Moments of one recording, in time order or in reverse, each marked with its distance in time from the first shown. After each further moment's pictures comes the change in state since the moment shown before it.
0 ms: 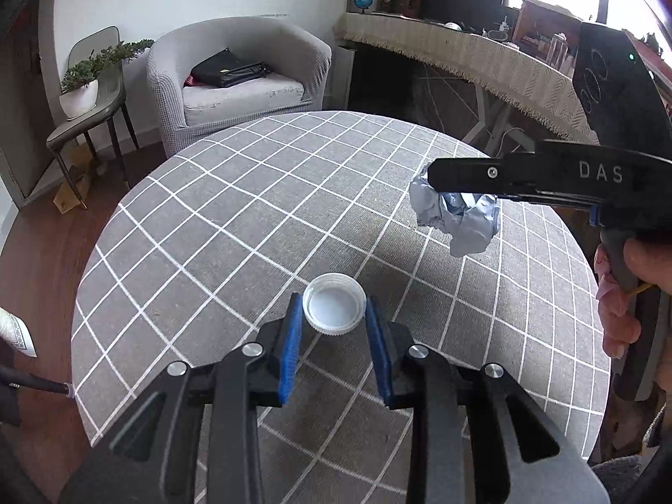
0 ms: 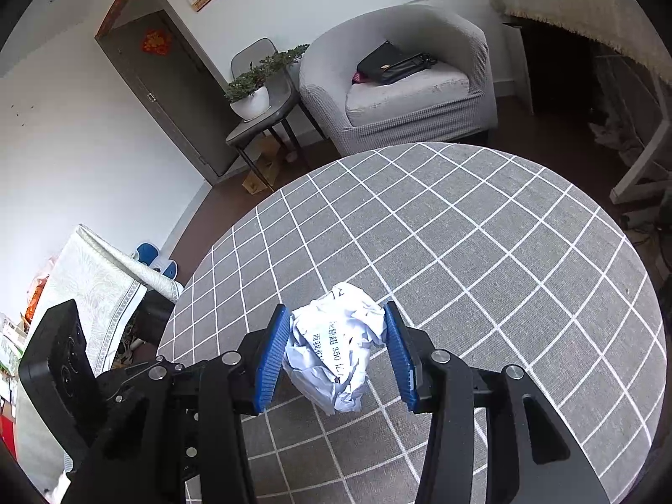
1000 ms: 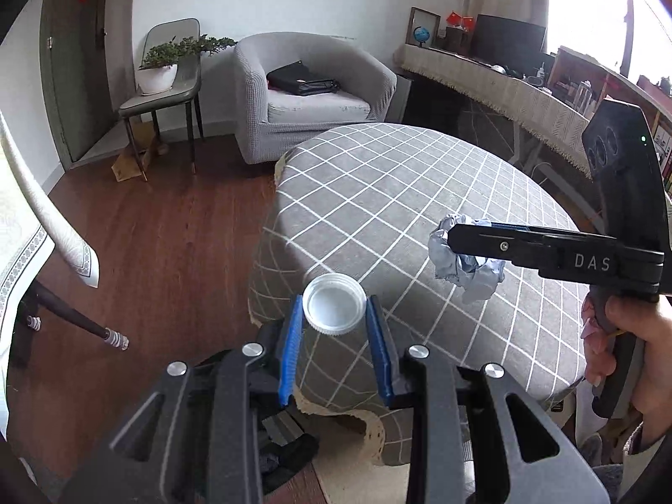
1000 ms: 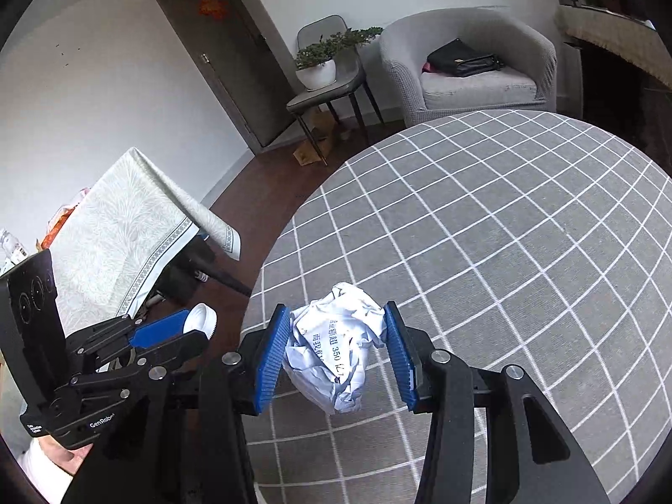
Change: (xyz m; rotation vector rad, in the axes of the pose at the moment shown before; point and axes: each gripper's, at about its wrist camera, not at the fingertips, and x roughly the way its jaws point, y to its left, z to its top) left arm -0.140 0.094 -0.102 -0.130 -0.075 0.103; right arm 0.021 0.140 -0.088 -0.156 0.033 0.081
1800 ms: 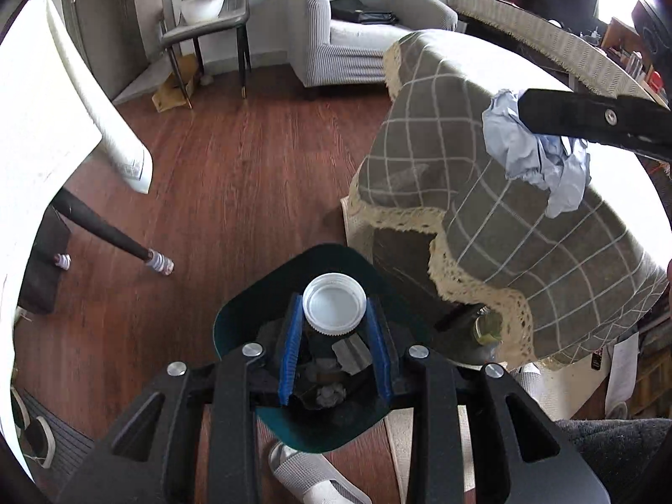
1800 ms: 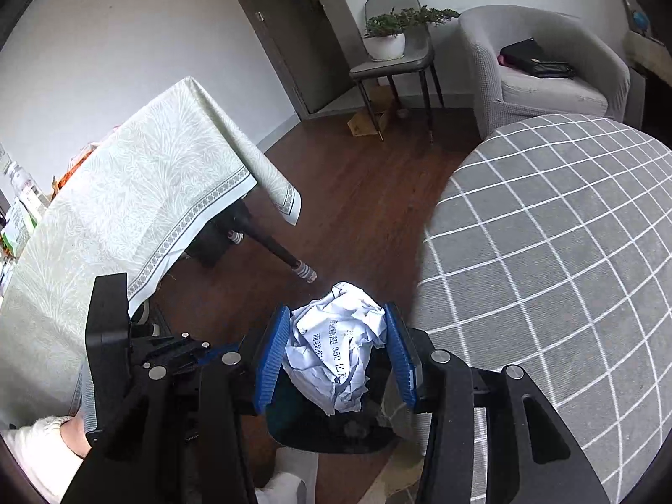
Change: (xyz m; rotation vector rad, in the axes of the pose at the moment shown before) left arm 0.025 0.117 -0.093 -0.062 0.220 0.108; right arm 0.080 0.118 -0.018 -0.155 0.098 0.067
